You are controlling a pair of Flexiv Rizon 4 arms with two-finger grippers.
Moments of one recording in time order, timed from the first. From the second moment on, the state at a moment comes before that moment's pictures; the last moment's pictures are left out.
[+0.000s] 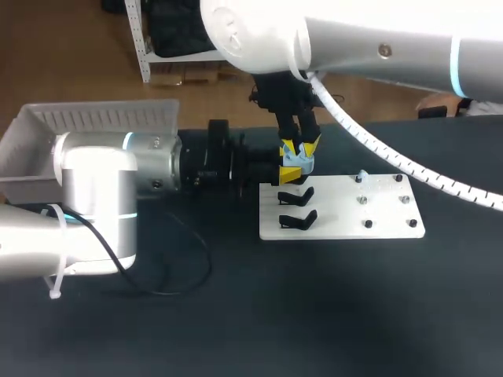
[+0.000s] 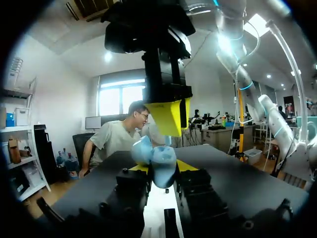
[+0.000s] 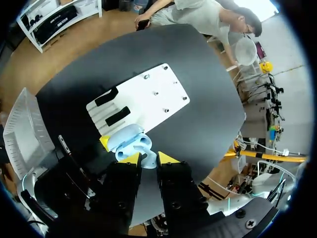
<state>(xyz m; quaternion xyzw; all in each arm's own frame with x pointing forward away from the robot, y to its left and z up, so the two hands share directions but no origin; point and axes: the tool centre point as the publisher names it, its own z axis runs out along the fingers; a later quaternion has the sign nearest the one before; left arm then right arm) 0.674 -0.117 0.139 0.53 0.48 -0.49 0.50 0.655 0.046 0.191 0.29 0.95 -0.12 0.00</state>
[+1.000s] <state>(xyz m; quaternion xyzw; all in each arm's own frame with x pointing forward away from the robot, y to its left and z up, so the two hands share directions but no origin) 0.665 -0.126 0.134 0.54 0.48 -0.48 0.50 0.652 0.034 0.185 0.28 0.95 -0.13 0.00</state>
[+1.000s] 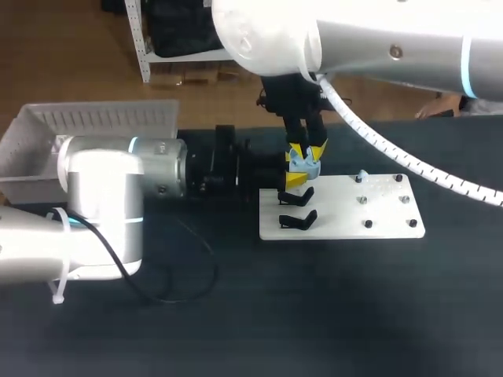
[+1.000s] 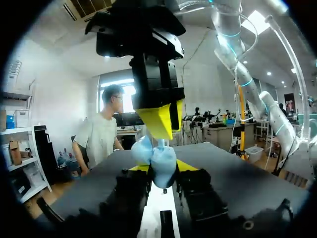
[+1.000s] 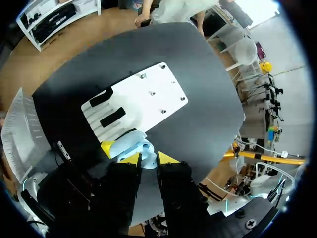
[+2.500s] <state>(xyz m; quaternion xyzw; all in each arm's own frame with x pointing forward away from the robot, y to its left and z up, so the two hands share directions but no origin) 0.665 -0.127 0.134 0.54 0.48 -0.48 0.50 0.652 0.031 0.171 0.28 0.95 -0.13 -0.02</state>
